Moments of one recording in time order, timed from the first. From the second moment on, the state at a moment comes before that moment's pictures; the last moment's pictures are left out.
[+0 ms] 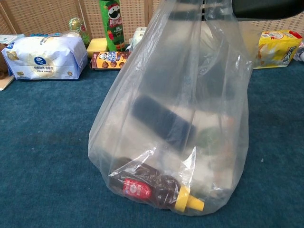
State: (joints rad) left arm -1.25 -1.46 -0.54 -1.72 0.89 0.98 0.35; right arm 0.24 -1.40 1.09 -1.95 -0.63 -0.12 0.50
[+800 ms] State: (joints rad) left arm -1.29 -1.25 -0.53 -1.85 0.59 0.84 0.31; right arm 0.25 -1.40 1.08 -1.93 -0.63 -0.11 0.50
